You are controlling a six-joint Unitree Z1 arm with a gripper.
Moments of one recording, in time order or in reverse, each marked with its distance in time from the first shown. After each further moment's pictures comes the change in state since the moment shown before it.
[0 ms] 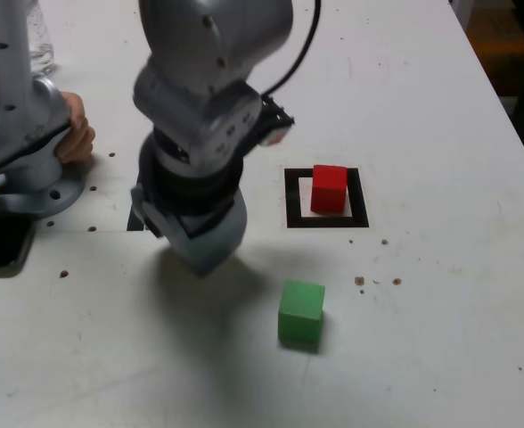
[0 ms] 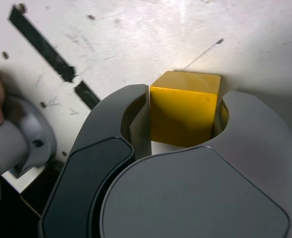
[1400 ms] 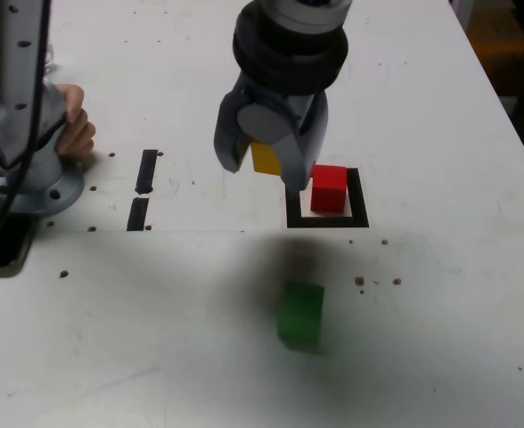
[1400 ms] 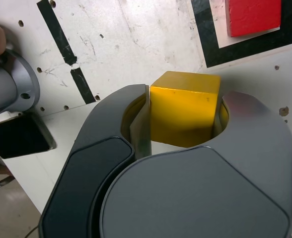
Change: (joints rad) arm 0.255 0.074 -0.566 0.408 -0.035 -0.145
